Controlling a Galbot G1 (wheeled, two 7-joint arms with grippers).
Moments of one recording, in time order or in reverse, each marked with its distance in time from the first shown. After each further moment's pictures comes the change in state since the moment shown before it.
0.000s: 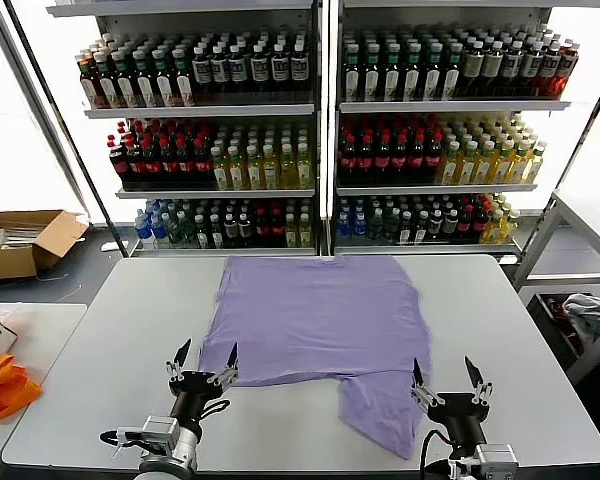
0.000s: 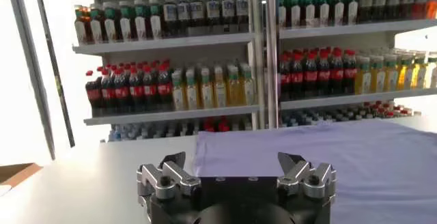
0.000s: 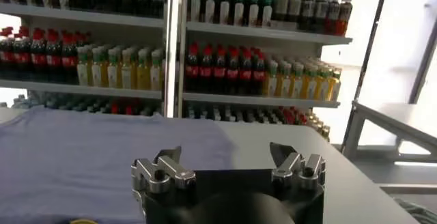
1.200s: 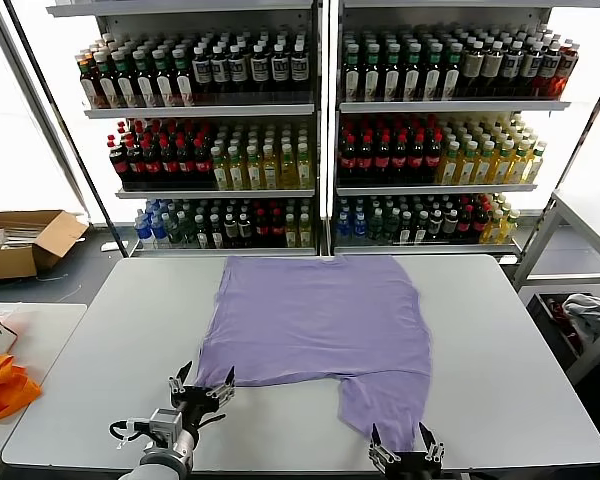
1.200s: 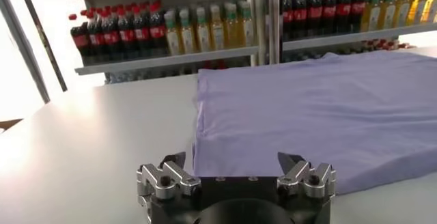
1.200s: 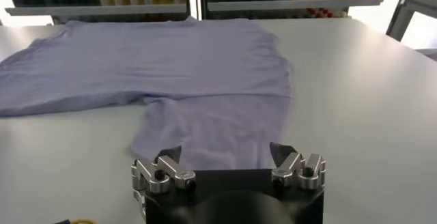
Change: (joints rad) left arm -0.053 0.040 -0.014 0.111 -0.050 0.130 0.032; right arm -0.064 0.009 -0.161 -0.032 0.054 -0.089 0.124
